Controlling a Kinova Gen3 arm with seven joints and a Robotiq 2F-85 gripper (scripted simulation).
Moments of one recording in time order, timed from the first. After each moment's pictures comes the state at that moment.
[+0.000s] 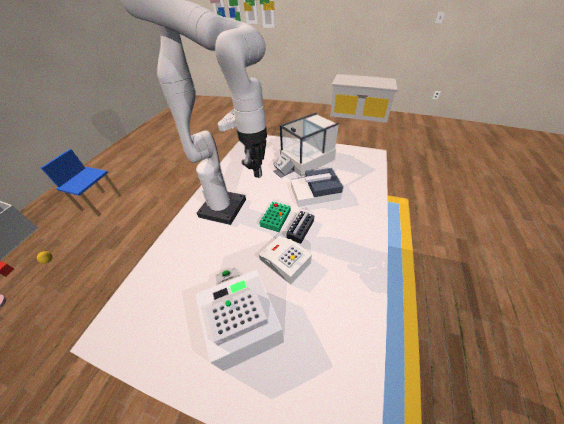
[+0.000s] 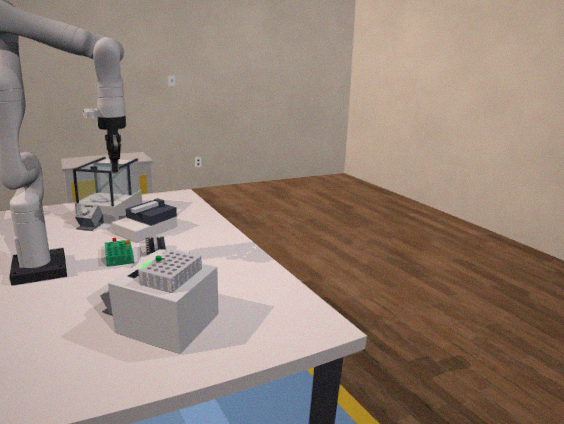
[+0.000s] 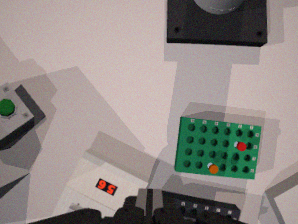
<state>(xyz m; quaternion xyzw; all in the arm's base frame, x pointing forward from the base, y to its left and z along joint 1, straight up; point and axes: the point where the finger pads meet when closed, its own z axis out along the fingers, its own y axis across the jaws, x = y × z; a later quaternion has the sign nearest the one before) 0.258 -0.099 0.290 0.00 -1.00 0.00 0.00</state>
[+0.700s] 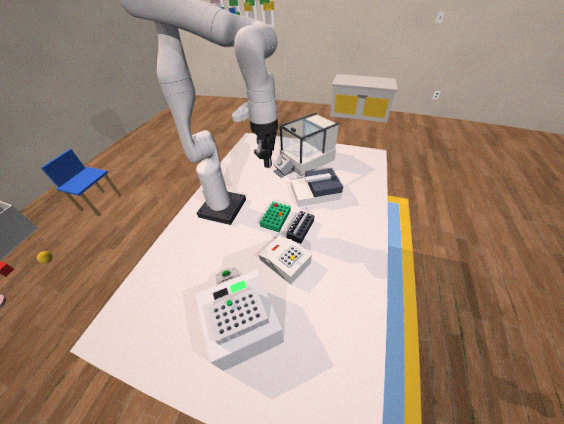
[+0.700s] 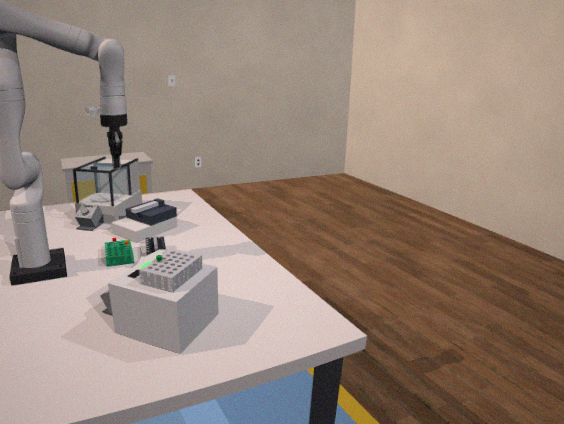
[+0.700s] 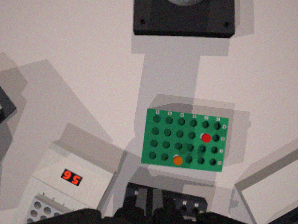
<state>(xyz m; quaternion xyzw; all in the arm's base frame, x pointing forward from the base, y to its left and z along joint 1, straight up) 0.270 -0.045 0.290 0.00 -1.00 0.00 0.00</state>
